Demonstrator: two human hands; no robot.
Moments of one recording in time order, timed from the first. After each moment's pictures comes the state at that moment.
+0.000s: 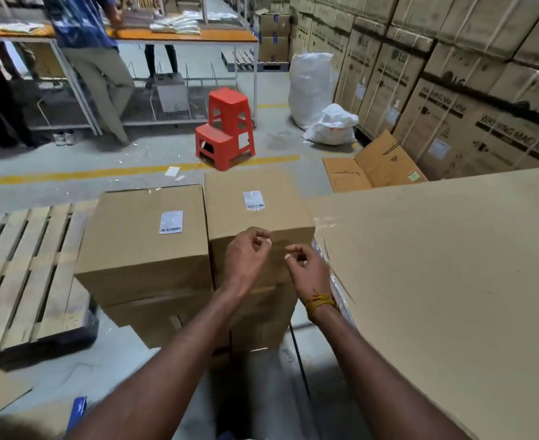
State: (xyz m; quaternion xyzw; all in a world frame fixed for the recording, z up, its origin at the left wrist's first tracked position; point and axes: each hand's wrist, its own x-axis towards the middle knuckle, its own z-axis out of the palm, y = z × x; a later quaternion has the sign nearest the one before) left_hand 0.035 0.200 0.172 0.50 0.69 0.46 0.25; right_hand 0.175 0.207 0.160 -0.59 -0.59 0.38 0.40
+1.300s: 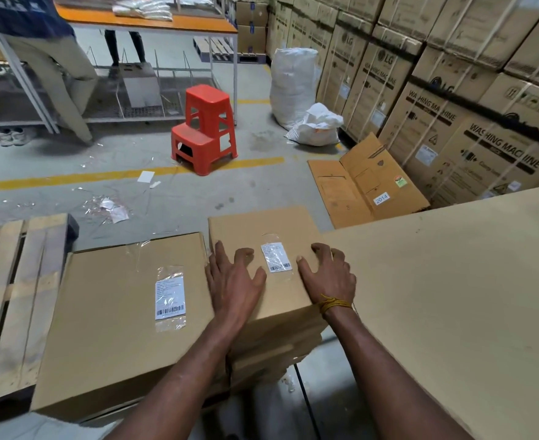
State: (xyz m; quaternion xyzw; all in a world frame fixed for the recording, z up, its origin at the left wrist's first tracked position) left_hand -0.060 0.327 0.139 0.53 0.78 0.30 0.17; right_hand 0.116 0.372 0.151 -0.74 -0.63 0.15 0.17
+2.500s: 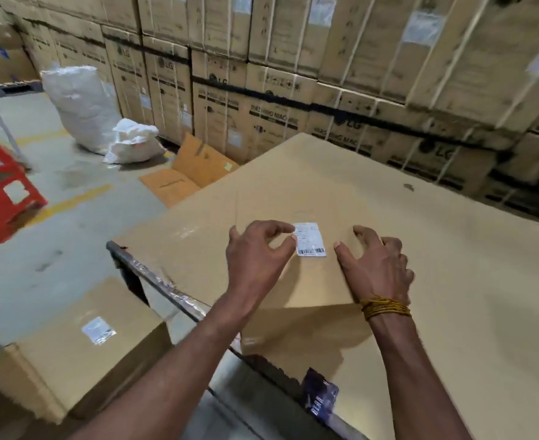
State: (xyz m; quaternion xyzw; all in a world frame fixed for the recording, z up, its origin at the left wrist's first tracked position) left_hand 0.283 0.166 0.294 0.74 0.40 0.41 0.35; right_hand 0.433 0.062 0.311 -0.92 -0.30 0.01 0.26
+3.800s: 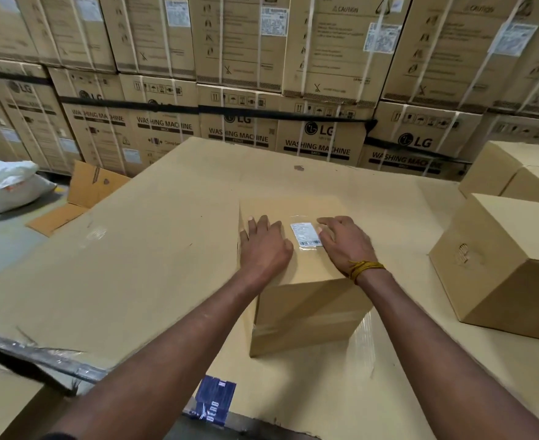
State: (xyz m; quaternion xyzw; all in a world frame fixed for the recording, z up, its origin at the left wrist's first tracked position) left_hand 0.534 0.053 0.278 0.92 0.31 0.11 0.22; right_hand 0.662 -0.078 0.281 -0.92 -0.34 -0.01 0.21
